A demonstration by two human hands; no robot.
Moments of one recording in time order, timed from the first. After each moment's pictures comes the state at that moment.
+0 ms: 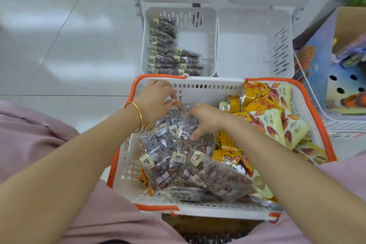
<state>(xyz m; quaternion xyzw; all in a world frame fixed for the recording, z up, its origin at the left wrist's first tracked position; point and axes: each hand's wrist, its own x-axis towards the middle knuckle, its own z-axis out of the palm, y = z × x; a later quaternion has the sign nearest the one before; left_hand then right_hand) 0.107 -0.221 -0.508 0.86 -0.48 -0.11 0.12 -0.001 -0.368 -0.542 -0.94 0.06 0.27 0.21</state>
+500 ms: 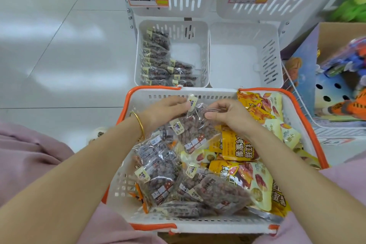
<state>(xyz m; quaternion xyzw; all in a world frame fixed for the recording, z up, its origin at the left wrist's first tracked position) 0.093 -0.242 -0.504 0.75 -0.26 -0.46 0.40 -0.042 -0.407 -0.527 -0.72 0.27 -0.04 0.64</state>
